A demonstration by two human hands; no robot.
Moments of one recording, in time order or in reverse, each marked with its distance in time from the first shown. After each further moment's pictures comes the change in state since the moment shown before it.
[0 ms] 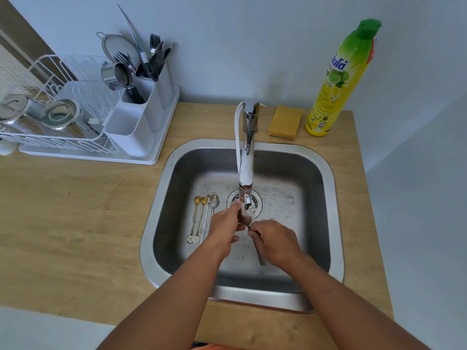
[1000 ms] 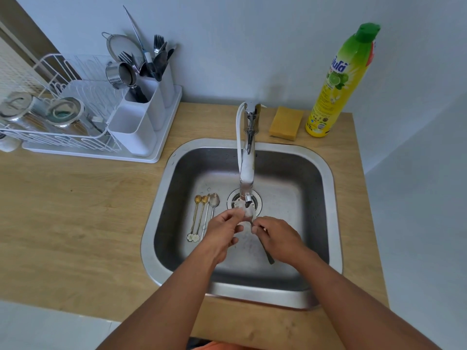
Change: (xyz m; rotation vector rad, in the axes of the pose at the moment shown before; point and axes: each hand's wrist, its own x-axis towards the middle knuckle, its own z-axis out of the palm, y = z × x) left_hand -0.010 -0.014 -0.018 -0.105 -0.162 0.016; right_hand 0.002 0.012 -0.006 0.177 -0.087 0.040
